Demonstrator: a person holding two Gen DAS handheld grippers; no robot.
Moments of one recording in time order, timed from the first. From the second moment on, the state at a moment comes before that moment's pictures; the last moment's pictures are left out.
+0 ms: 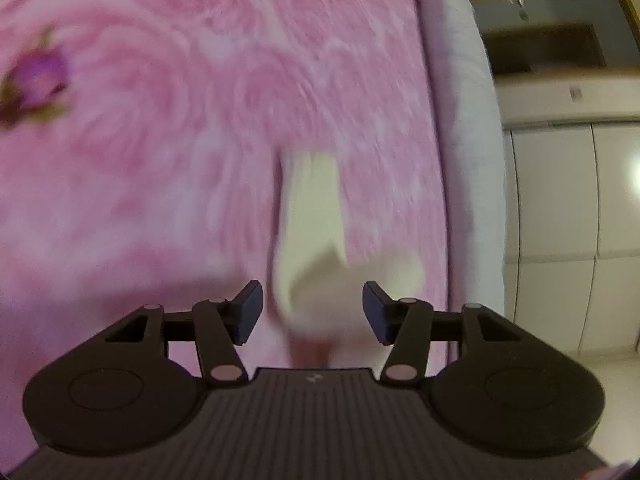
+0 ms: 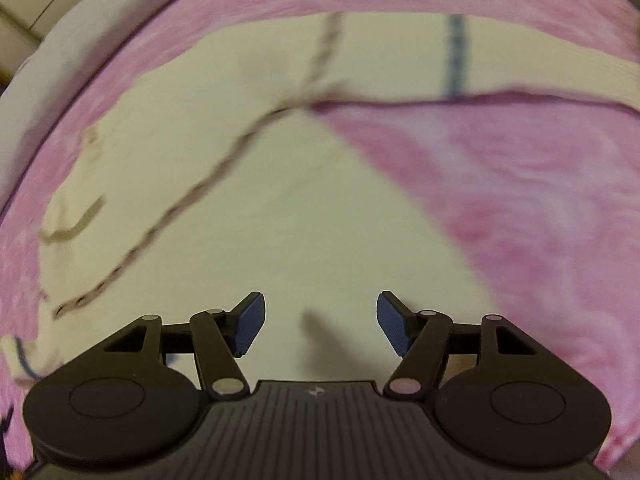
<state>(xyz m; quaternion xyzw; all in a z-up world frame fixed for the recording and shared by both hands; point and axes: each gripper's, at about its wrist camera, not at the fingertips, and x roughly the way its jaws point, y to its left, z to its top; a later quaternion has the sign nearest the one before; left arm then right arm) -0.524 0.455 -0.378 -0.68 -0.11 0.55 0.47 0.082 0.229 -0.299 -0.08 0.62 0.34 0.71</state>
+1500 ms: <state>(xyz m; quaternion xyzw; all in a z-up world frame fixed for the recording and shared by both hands) -0.289 0.259 -0.316 -0.57 0.15 0.54 0.60 0.346 -0.026 -0.326 0.22 0.57 0.19 0.77</state>
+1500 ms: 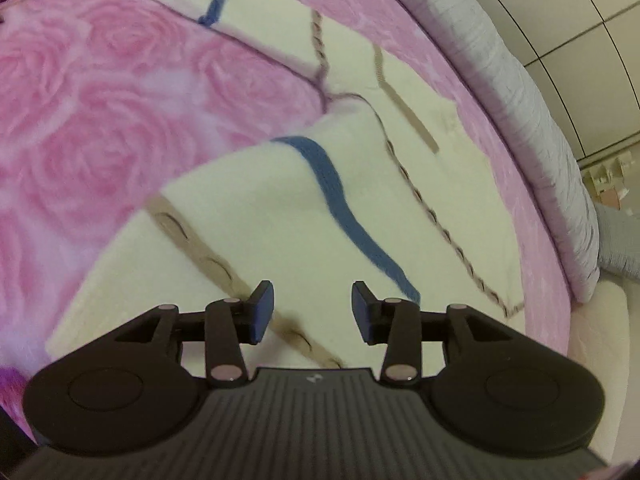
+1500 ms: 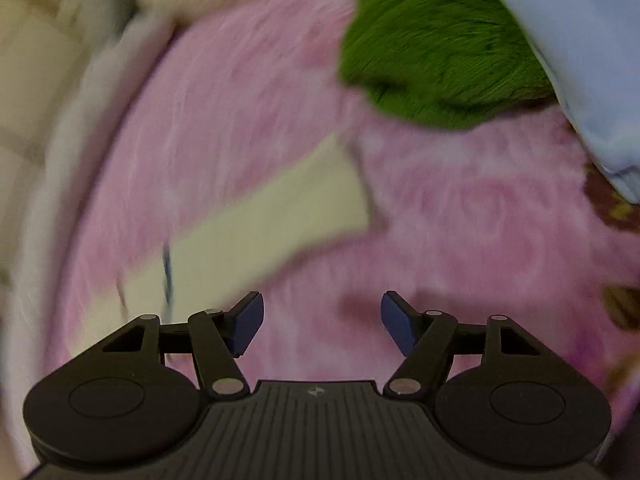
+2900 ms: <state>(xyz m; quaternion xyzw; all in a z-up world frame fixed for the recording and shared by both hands) -0.416 0.204 -0.334 -0.55 0.31 0.48 0.62 0.118 0.032 -0.334 -0.22 0.65 0.37 0.63</state>
